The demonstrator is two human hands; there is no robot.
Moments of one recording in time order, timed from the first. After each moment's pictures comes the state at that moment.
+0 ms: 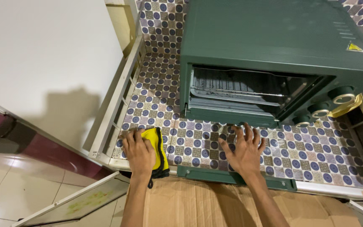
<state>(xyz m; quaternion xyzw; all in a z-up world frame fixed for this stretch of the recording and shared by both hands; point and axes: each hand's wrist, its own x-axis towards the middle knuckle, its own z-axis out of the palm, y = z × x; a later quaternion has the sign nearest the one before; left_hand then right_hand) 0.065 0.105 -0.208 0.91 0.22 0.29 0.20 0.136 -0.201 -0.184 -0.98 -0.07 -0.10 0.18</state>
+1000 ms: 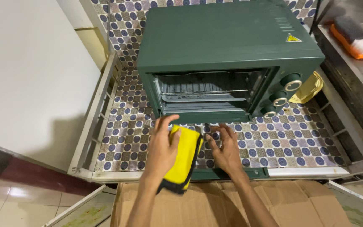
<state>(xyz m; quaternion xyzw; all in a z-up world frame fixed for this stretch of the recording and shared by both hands) 0.071 -0.036 -0.054 0.87 -0.01 0.17 0.46 0.123 -0.230 -0.163 -0.89 -0.03 -0.06 0.45</state>
